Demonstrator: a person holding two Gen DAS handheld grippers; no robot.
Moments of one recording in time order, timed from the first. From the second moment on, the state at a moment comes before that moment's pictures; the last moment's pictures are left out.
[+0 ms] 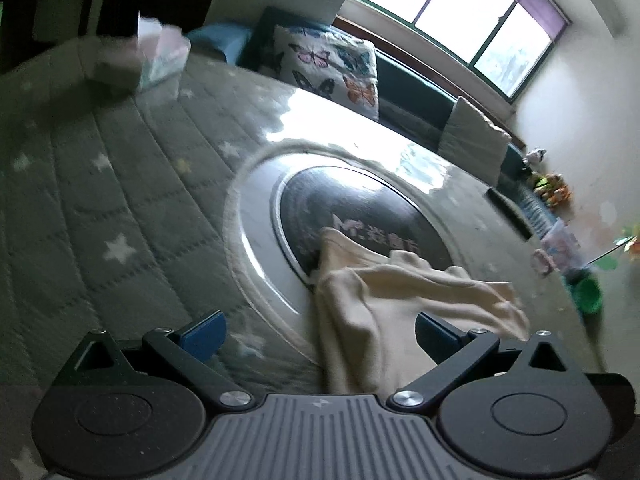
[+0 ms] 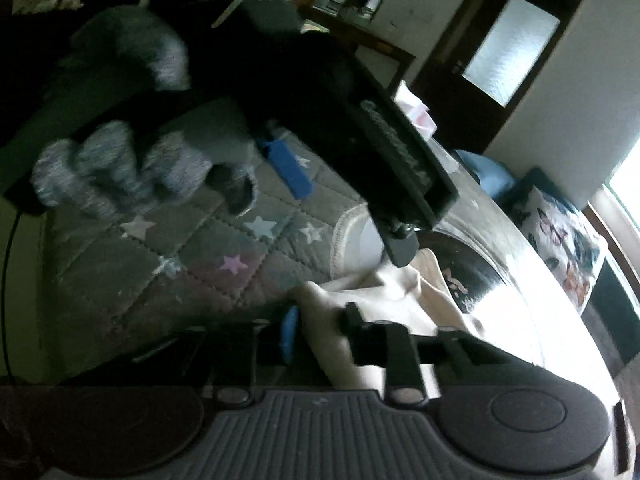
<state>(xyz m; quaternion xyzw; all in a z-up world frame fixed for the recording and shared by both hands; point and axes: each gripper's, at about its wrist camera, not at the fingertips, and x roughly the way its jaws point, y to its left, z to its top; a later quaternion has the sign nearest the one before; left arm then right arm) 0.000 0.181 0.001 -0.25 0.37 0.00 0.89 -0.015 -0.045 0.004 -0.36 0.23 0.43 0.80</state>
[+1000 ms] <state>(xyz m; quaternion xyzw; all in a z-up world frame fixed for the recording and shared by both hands) 0.027 0.171 -0.032 -0.43 0.41 -0.04 0.80 0.013 -0.128 0.046 -0.20 0.26 0.42 0.84</state>
